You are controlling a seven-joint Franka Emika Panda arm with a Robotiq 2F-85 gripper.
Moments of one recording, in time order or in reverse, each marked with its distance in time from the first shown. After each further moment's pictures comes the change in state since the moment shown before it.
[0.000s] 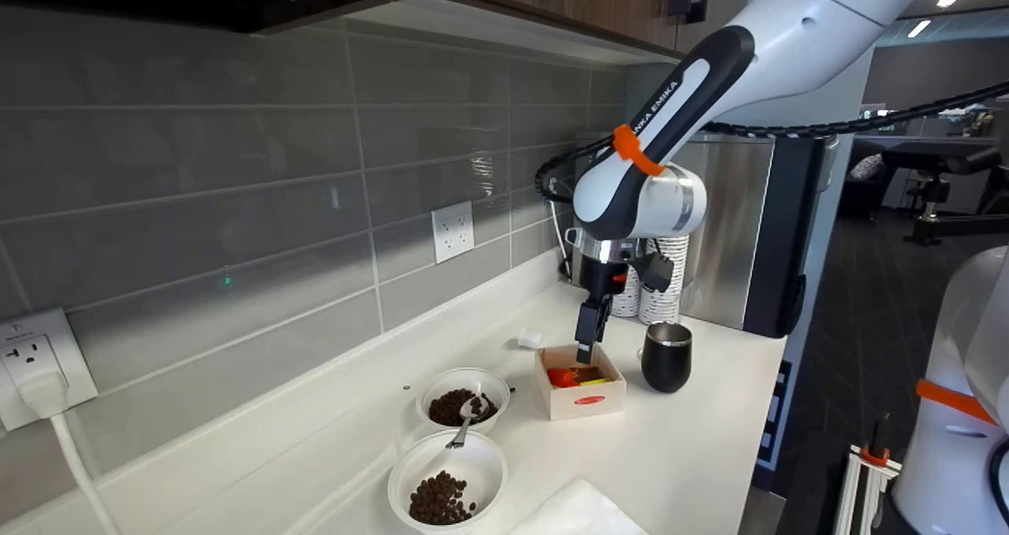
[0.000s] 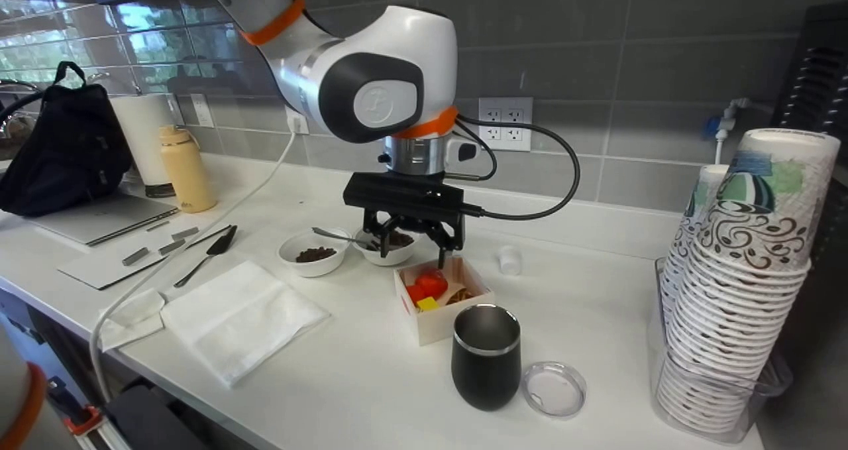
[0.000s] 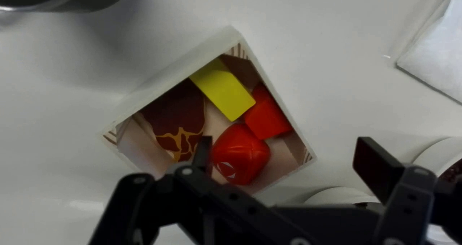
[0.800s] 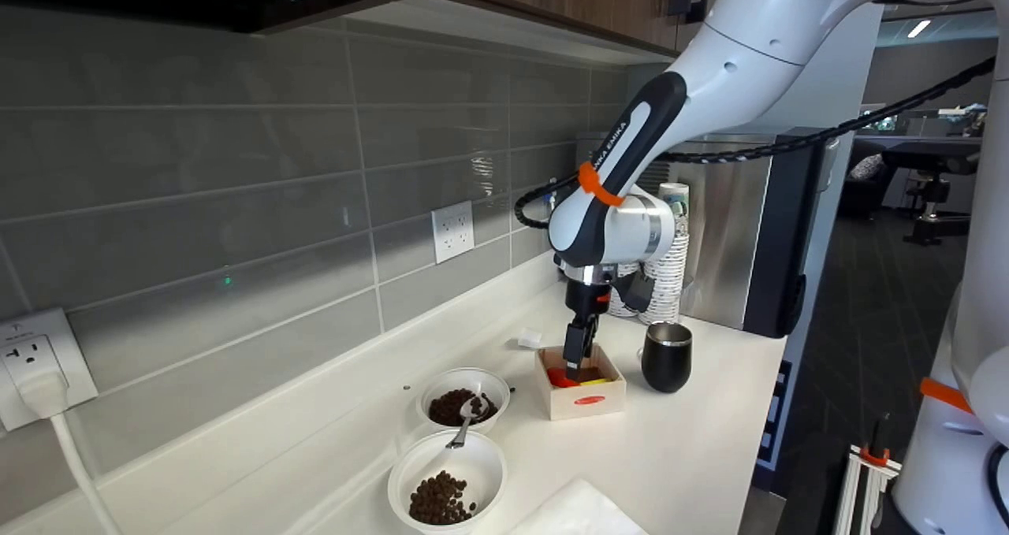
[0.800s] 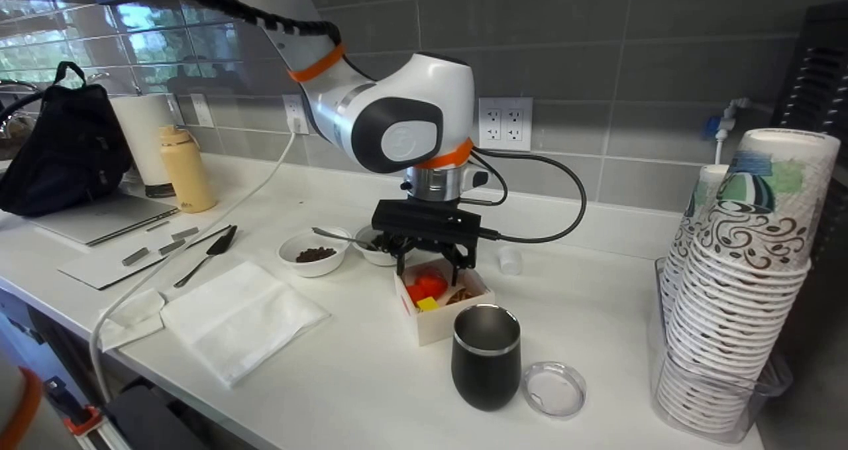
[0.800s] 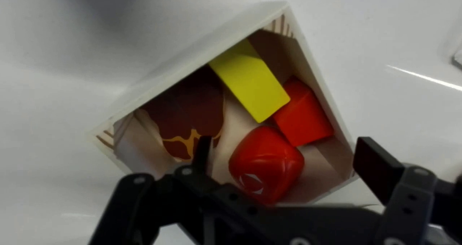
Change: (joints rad) arm -0.111 0.199 0.121 0.102 0.056 0.061 -0.071
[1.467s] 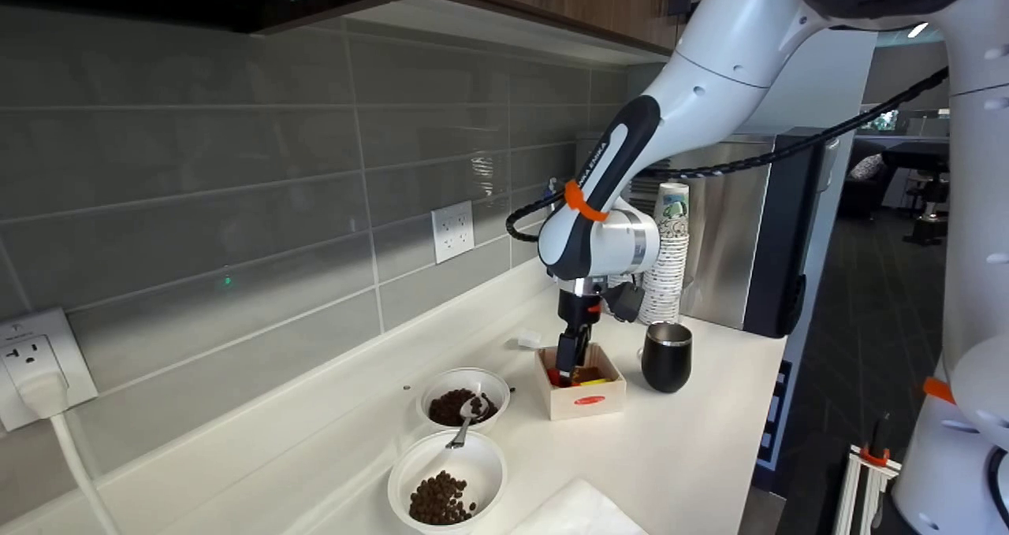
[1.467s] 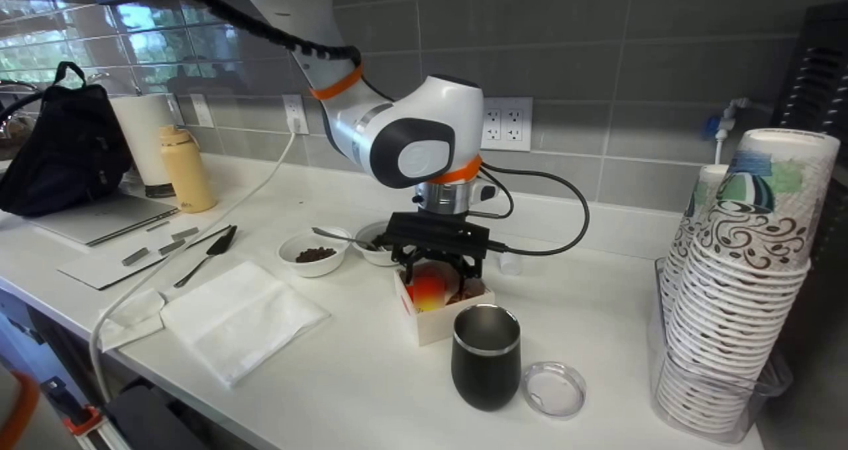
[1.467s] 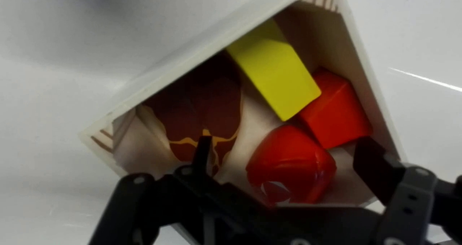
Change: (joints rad) arm -0.079 0.112 0.078 0.072 0.000 0.022 -0.003
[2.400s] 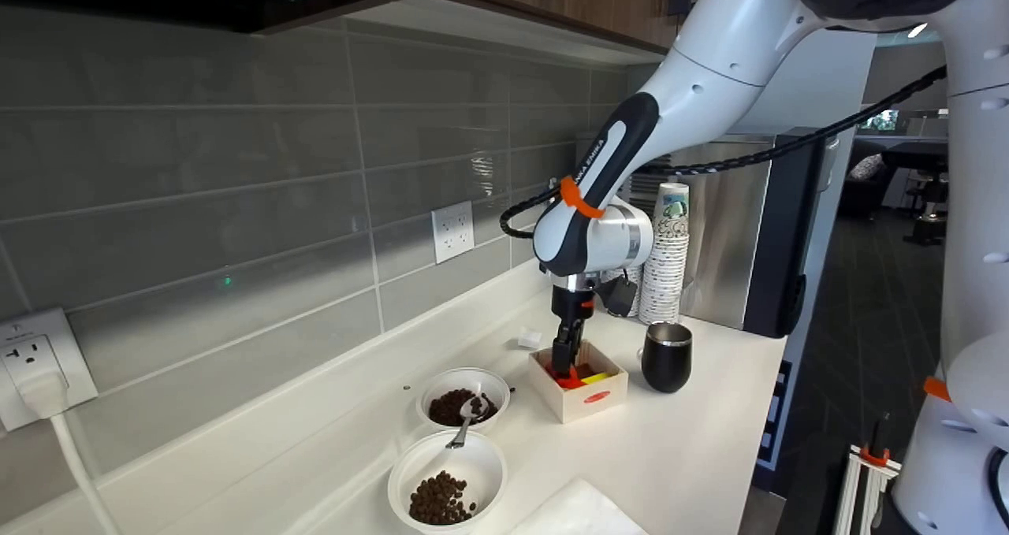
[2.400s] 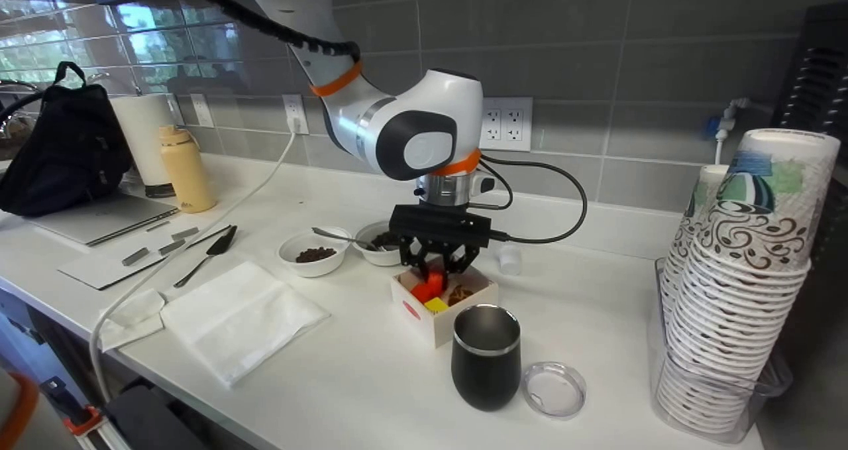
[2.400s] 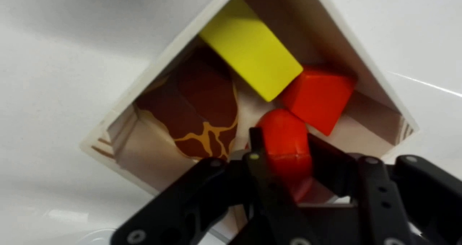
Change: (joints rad) arm -0.018 0.001 0.026 0.030 -0.049 -0.024 0.027
